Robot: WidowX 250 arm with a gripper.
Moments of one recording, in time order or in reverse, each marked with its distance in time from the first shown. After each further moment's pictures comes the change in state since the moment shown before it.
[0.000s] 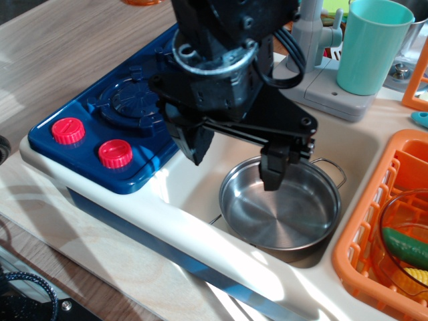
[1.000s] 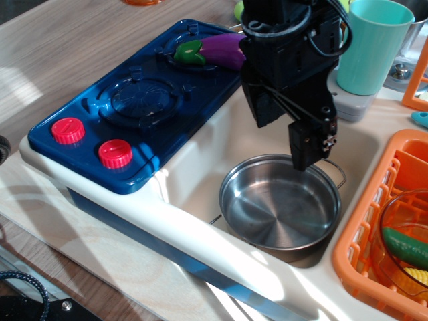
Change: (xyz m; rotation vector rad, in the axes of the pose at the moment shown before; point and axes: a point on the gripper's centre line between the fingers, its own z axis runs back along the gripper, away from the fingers) arm 0.051 -0.018 -0.038 -0.155 0.032 -0.613
